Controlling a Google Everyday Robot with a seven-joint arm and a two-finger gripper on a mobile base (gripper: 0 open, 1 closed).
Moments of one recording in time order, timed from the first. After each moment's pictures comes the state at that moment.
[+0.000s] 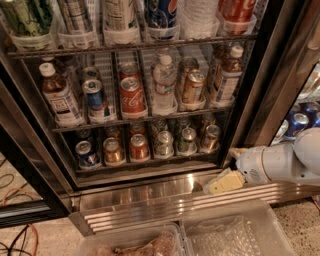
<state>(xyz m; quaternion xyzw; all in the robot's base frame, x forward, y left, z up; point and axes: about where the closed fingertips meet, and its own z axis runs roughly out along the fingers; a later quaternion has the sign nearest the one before) 0.491 -0.174 0.696 -0.40 0.83 0.22 0.32</state>
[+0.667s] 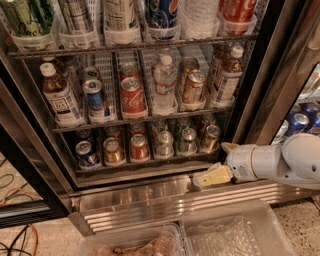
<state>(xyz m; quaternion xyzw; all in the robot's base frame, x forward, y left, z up) 0.525 -0.154 0.690 -0.37 0.82 0.22 0.38</state>
